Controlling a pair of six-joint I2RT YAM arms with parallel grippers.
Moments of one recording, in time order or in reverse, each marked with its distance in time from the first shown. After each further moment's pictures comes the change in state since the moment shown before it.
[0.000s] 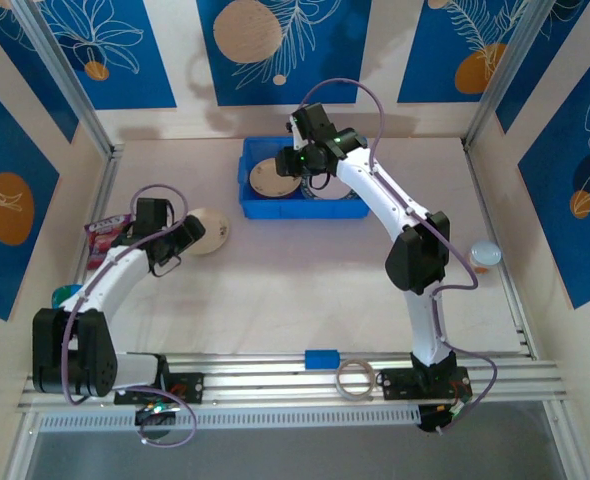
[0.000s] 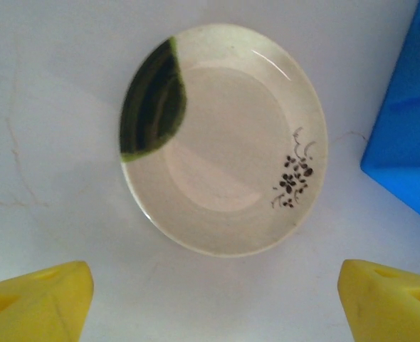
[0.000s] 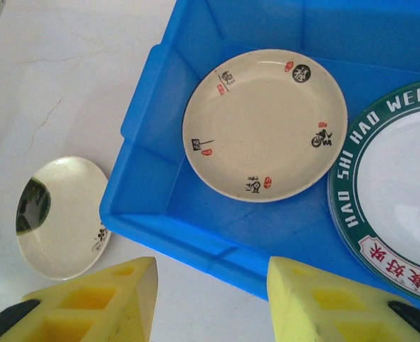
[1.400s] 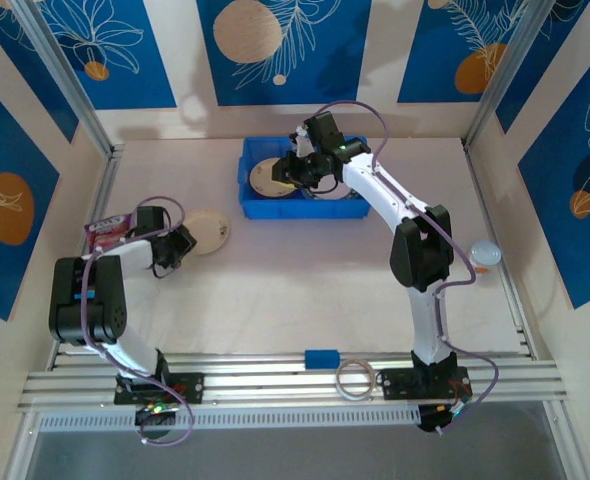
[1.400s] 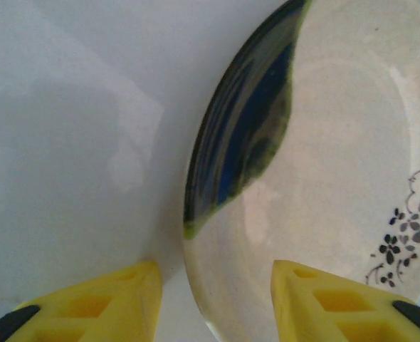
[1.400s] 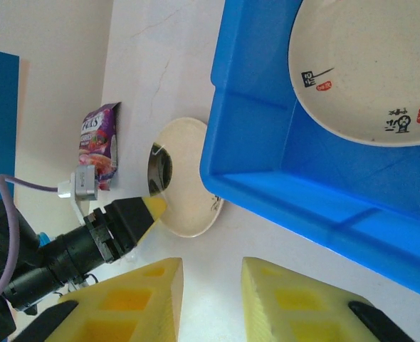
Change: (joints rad) left arm 0.112 0.301 -0.060 0.271 0.148 -0.064; right arm -0.067 -0.002 -0.178 0.182 -0.447 0.259
